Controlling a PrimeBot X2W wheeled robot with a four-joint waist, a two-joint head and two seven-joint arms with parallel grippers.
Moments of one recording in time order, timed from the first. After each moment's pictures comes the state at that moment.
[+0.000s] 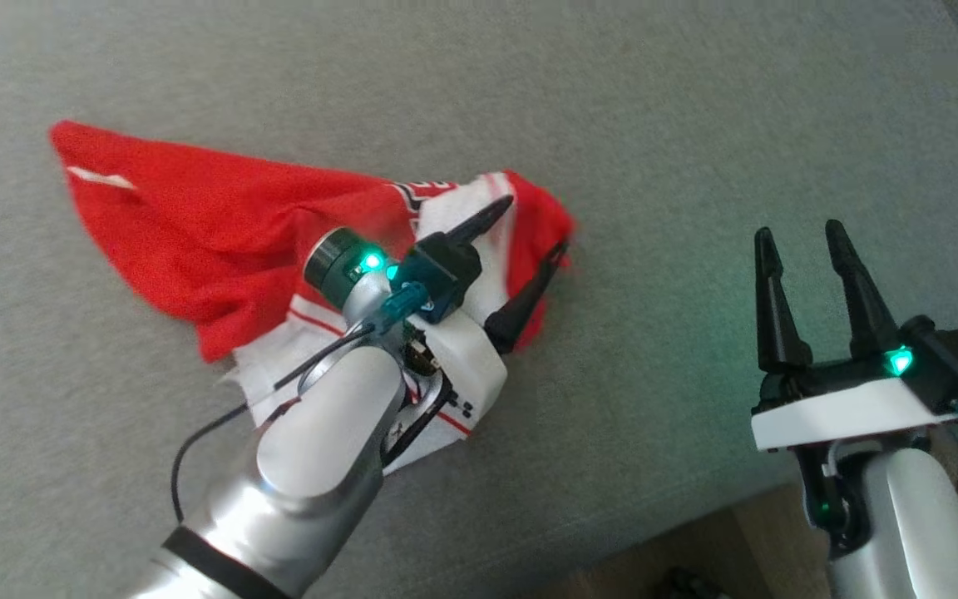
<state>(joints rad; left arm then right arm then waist) -0.64 0.05 -0.77 0.54 -0.25 -0.11 -0.18 -0.14 -0.05 0.06 0.07 0.20 0.13 -0.14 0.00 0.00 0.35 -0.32</state>
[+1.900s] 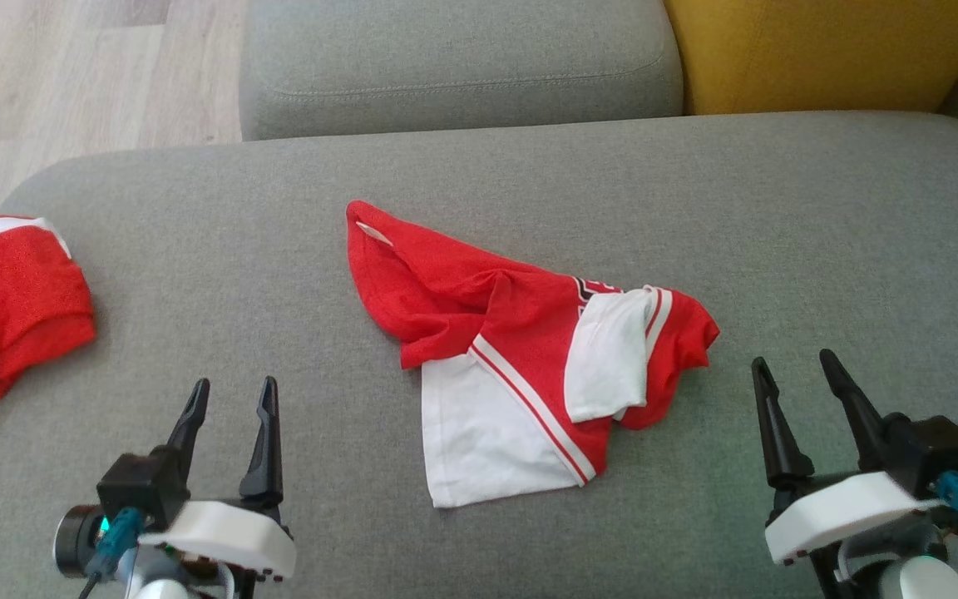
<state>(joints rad) 0.04 0.26 -0.34 0.10 -0.37 0.19 -0.25 0.10 -0.05 0.02 -0.01 0.11 0.13 0.02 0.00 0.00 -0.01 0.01</state>
